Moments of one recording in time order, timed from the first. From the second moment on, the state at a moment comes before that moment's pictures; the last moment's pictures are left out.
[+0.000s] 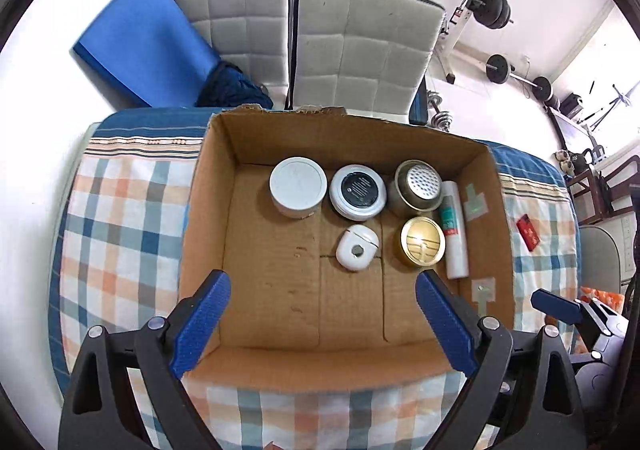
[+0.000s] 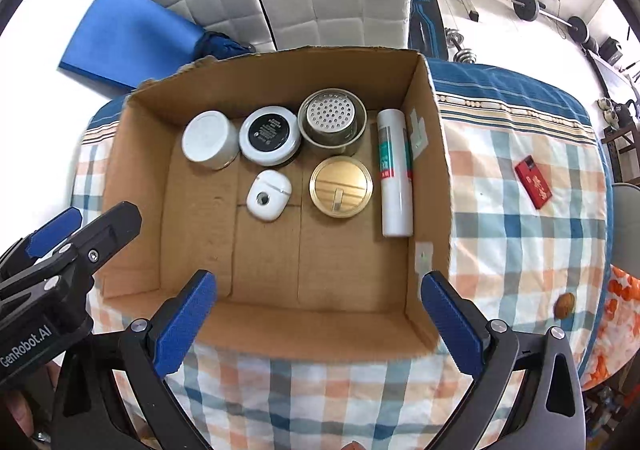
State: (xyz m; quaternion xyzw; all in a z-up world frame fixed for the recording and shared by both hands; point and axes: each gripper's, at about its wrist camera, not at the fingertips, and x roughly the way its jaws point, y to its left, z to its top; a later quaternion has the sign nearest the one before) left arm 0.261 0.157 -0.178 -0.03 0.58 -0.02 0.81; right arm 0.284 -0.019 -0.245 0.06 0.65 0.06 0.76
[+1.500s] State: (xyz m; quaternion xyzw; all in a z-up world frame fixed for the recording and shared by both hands) left arm 0.243 -0.146 -0.241 0.03 0.64 -0.10 0.76; right arm 0.208 -0.402 -0.344 0.26 0.69 -0.13 0.66
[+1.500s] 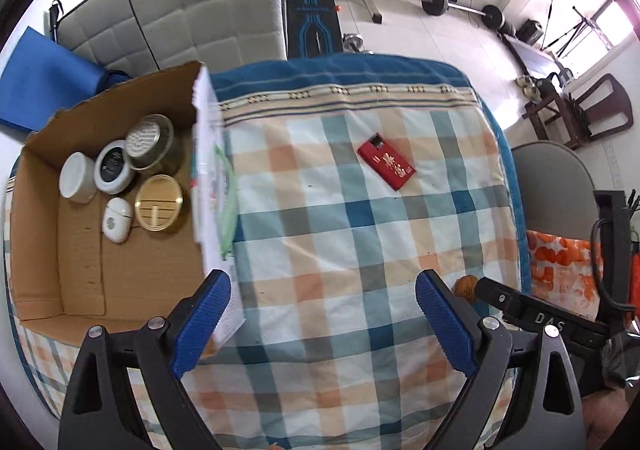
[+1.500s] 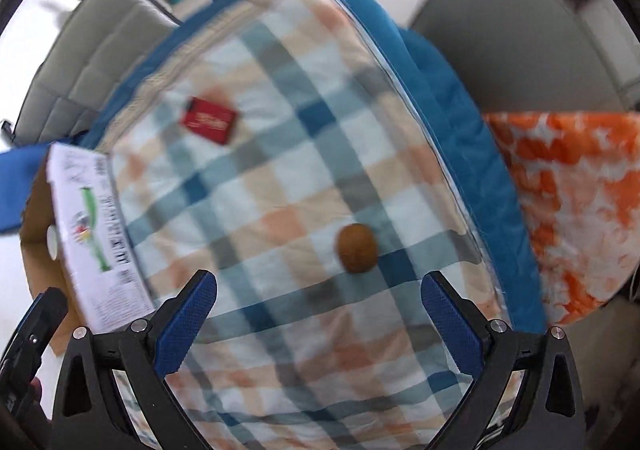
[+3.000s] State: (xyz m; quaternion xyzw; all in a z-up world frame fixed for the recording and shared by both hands) left arm 0.302 -0.232 -0.366 0.15 0.70 -0.15 0.68; right arm 0.261 -0.436 -0.396 0.23 0.71 -0.06 0.66
